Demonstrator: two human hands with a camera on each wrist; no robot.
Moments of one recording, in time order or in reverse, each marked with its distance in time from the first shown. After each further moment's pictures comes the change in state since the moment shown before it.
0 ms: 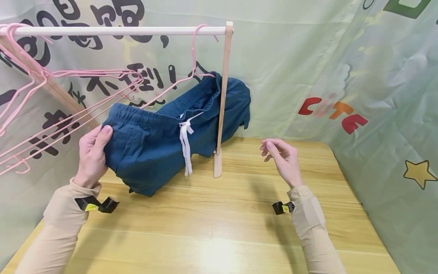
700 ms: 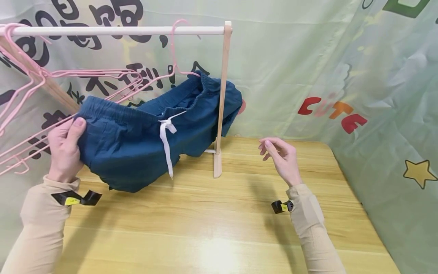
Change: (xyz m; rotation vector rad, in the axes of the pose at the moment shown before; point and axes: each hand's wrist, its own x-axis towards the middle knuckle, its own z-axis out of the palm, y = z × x) left_hand 0.013 0.006 -0.037 -0.065 0.149 0.041; right_hand 0.004 -0.001 0.002 0.006 -0.005 -0.005
